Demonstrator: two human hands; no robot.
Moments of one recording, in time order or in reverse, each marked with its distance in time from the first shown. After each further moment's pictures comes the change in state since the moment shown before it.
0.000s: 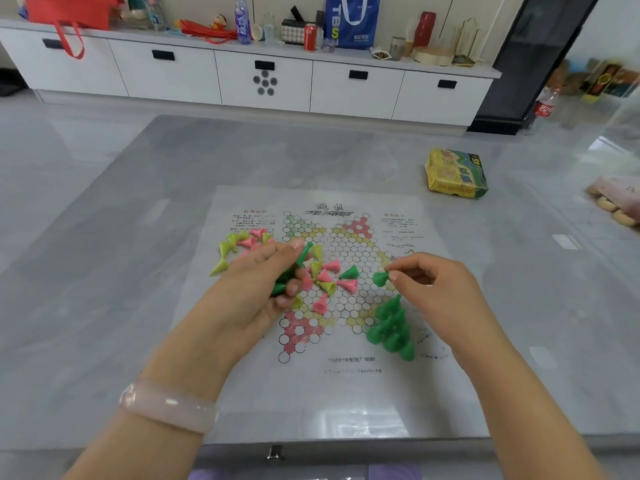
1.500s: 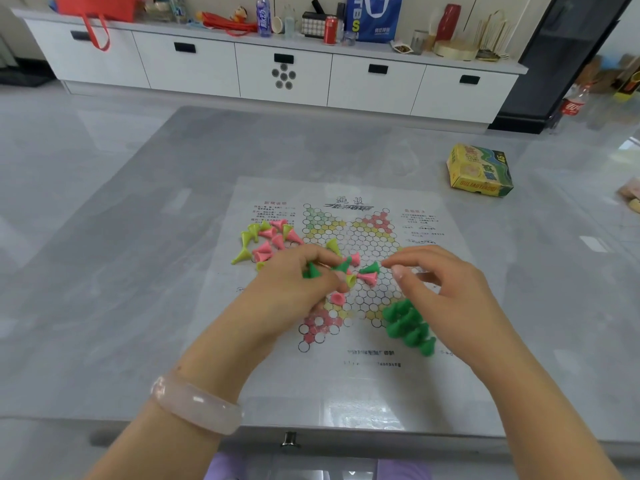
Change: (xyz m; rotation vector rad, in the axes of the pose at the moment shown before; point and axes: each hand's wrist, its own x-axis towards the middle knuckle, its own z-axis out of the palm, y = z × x) left_hand -0.014 -0.008 0.001 0.559 -0.011 0.153; right_hand -0.014 -0.014 0.011 -0.149 -0.081 -0.273
